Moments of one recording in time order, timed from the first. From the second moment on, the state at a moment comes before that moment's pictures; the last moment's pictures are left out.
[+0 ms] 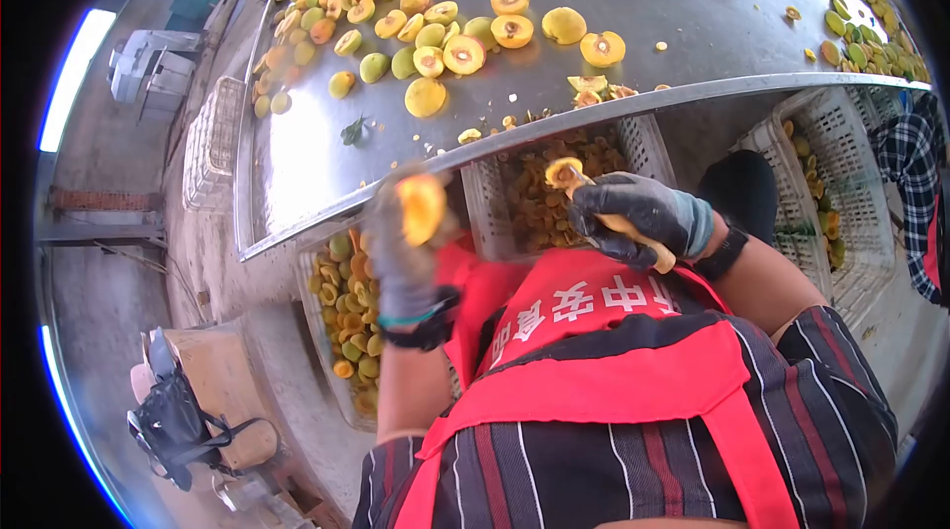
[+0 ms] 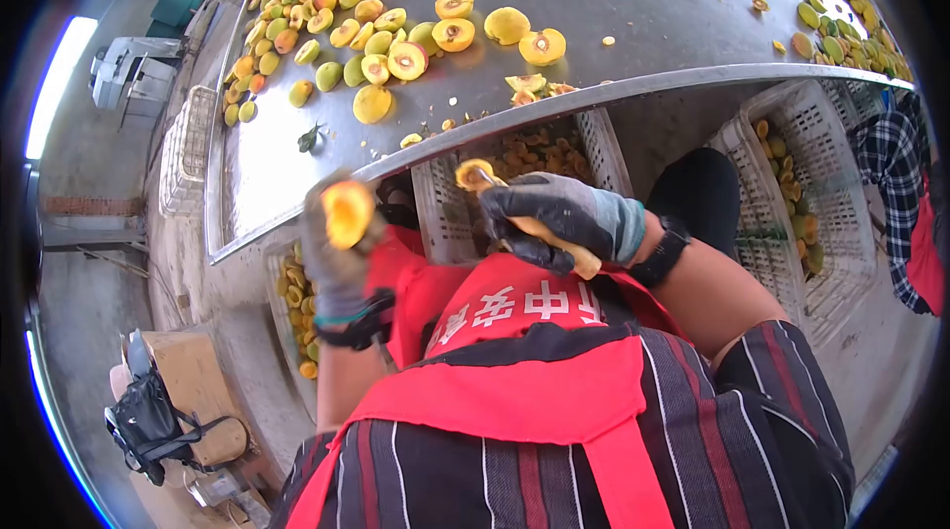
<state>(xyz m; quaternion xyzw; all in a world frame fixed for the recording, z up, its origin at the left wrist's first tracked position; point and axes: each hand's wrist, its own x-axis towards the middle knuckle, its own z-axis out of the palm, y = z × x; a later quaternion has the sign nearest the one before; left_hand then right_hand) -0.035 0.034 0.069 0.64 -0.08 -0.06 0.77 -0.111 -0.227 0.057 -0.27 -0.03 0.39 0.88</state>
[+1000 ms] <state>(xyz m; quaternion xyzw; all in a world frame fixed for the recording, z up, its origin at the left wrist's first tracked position) -0.010 -0.003 0.071 0.33 -0.15 -0.27 0.90 -0.102 -0.217 0.096 -0.64 0.01 0.26 0.72</state>
